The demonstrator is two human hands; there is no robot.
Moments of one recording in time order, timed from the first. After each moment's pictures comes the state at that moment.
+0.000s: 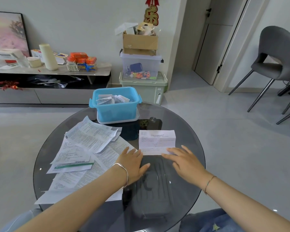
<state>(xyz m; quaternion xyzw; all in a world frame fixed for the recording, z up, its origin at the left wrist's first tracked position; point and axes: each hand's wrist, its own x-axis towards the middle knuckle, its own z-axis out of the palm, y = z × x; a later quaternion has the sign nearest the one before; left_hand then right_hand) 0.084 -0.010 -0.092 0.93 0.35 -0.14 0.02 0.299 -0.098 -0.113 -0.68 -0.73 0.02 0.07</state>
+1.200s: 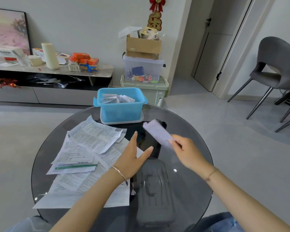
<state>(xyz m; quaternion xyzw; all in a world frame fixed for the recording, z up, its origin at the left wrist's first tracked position) 0.067 -0.006 -0.088 0.76 0.39 0.25 0.45 0.263 -0.063 -0.074 -0.69 -0.63 0.12 0.33</state>
